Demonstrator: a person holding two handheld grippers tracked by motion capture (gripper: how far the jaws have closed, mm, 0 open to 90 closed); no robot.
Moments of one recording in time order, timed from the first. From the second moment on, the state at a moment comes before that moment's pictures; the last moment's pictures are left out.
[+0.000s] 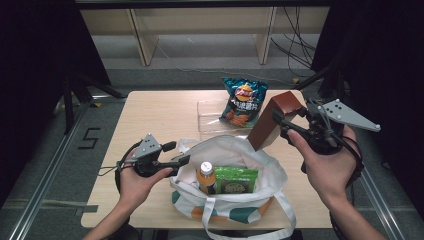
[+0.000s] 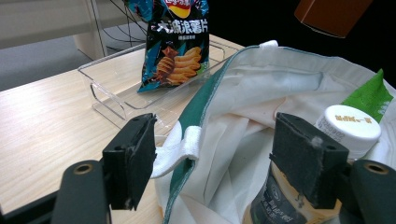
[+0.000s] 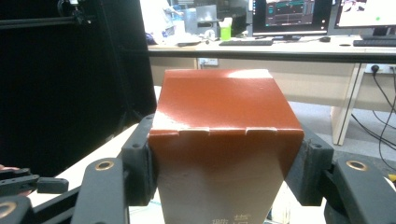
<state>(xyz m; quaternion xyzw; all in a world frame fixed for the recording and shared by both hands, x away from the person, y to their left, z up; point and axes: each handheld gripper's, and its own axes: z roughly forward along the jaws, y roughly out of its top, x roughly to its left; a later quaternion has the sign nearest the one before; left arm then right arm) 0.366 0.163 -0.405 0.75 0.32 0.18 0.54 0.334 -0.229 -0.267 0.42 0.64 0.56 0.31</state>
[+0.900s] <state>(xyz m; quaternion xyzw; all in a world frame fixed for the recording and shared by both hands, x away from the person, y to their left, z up) 0.366 0.163 -0.405 0.75 0.32 0.19 0.54 0.358 -0.227 -0.272 0.41 0.62 0.57 0.36</state>
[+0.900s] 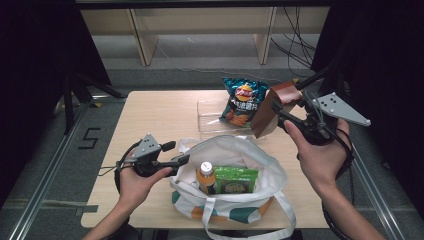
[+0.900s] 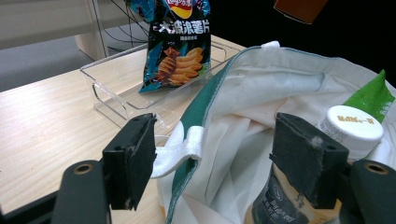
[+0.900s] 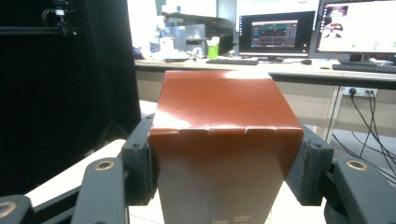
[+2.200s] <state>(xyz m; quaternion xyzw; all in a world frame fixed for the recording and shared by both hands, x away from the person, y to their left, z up) 0.366 0.165 -0.406 0.75 0.32 0.18 0.55 0.441 -0.211 -0.307 0.47 0.60 0.53 0.38</state>
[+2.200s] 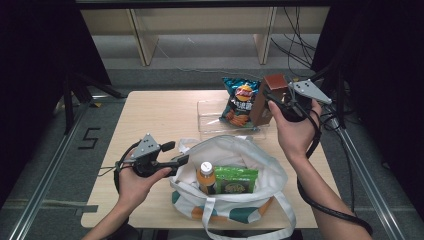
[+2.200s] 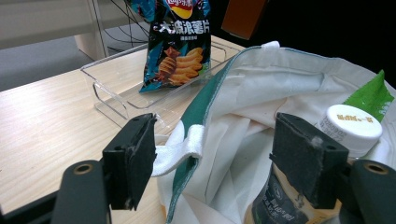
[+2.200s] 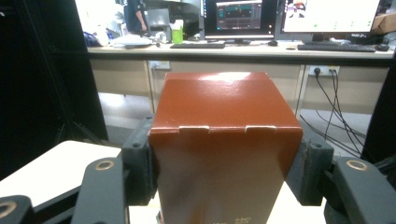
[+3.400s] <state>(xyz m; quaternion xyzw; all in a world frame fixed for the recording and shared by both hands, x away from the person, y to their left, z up) 0.365 0.166 -0.407 0.75 0.32 0.18 0.54 0.479 -0.199 -0.340 0.50 0.59 0.49 0.40</state>
